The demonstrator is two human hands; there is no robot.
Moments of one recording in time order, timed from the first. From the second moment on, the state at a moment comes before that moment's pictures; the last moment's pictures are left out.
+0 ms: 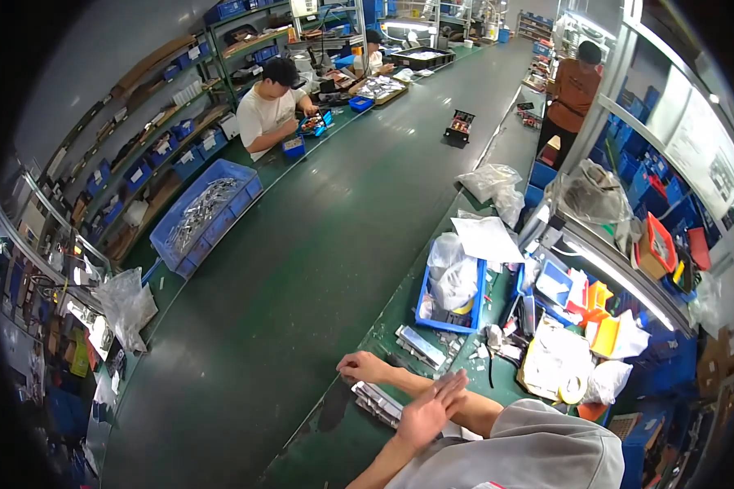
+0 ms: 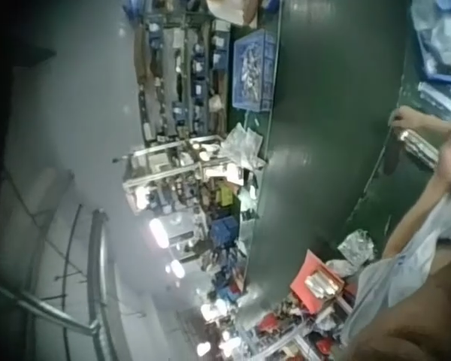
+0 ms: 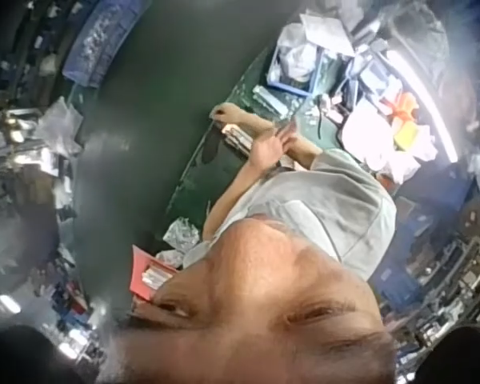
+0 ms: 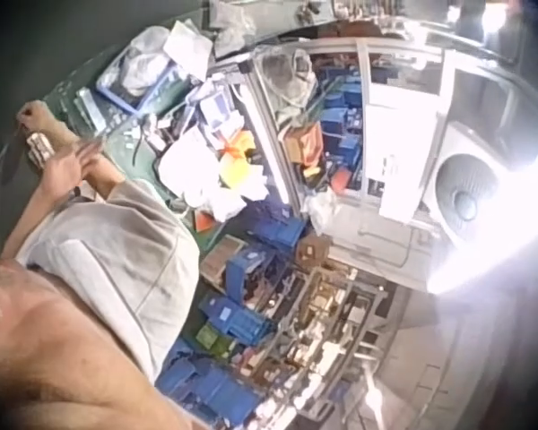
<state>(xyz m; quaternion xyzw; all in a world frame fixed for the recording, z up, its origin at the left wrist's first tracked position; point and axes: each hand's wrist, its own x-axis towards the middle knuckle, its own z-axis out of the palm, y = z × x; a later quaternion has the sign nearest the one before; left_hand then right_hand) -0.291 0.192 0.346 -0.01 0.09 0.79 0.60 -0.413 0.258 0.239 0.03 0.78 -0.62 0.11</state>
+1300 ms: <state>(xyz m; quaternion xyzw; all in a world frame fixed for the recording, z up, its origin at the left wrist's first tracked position) -0.446 0.311 0.183 0.05 0.77 0.42 0.48 -0.709 0.893 0.172 0.27 0.82 -0.48 -0.12</state>
